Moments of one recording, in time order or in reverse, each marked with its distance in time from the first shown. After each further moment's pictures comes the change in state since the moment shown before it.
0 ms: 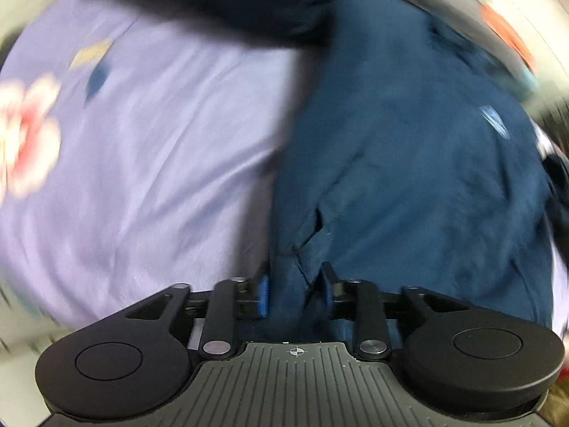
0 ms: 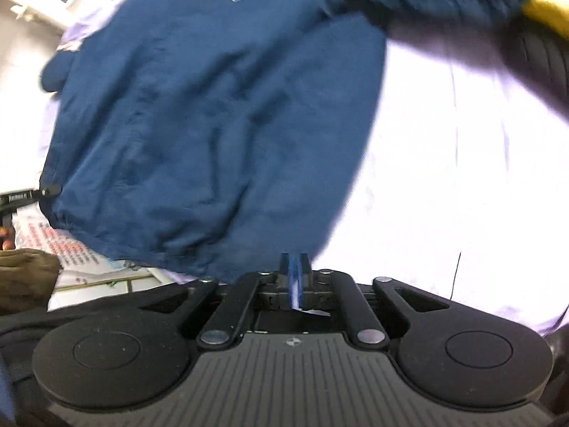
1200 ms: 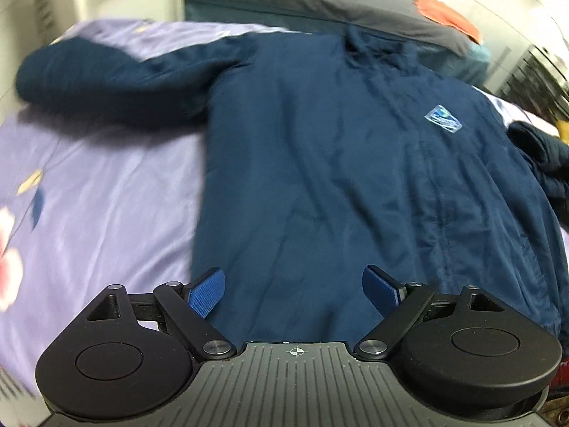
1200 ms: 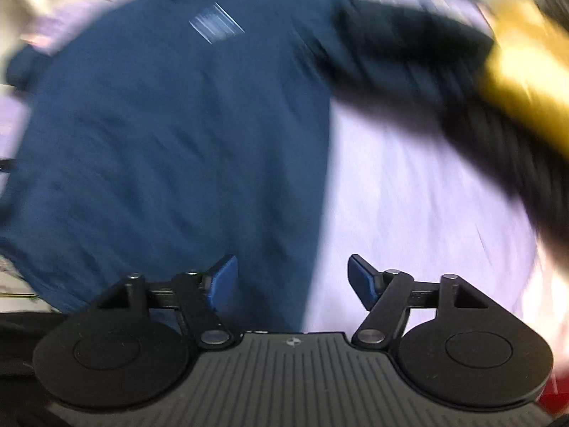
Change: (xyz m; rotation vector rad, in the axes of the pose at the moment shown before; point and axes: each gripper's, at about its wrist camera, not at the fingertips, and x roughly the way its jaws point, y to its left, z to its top) left arm 0.012 -0.125 0.021 0.342 -0.145 0.022; right arm -0.028 0.043 0.037 -0.287 -0.268 -0.156
